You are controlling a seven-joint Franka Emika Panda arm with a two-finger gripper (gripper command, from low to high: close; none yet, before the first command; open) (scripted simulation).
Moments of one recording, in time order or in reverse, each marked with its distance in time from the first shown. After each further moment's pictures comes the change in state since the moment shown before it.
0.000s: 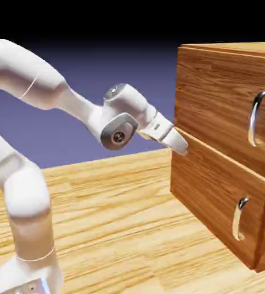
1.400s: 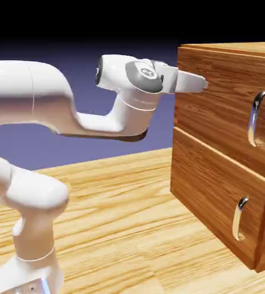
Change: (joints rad) arm 0.719 -0.304 -0.808 0.417 -1.827 -0.055 1.237
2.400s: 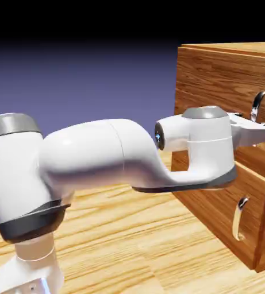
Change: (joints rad) arm 0.565 -0.137 -0.529 0.369 -0.992 -0.040 0.662
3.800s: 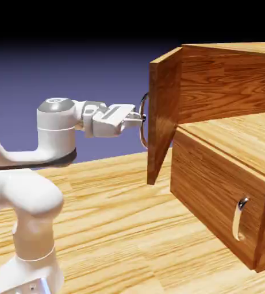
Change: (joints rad) arm -0.857 -0.368 1.325 -1.043 1.220 -0.934 -0.212
